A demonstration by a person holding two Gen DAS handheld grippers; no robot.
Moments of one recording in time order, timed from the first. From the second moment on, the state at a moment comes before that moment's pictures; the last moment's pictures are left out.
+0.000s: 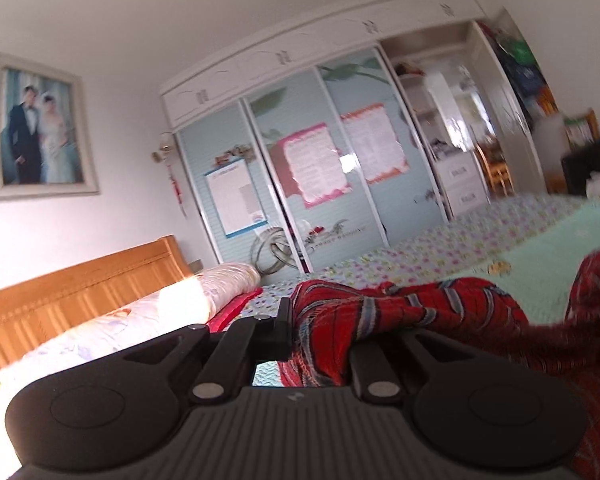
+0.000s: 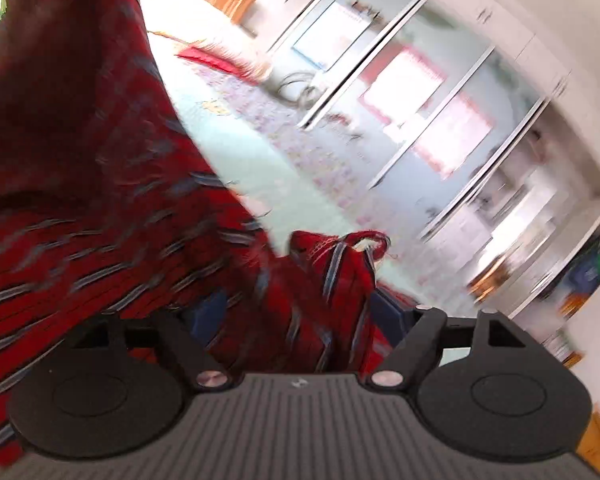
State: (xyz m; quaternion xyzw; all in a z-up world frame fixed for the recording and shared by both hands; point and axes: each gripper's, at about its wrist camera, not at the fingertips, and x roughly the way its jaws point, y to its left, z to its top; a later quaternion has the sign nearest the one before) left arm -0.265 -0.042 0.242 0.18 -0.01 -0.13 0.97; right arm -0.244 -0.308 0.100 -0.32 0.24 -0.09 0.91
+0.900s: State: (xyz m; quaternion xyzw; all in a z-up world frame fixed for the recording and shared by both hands) left arm 0.109 -0.233 0.201 0.32 0.04 0.04 0.94; right arm 0.101 -0.465 0.249 -0.17 0.20 -0.22 0.94
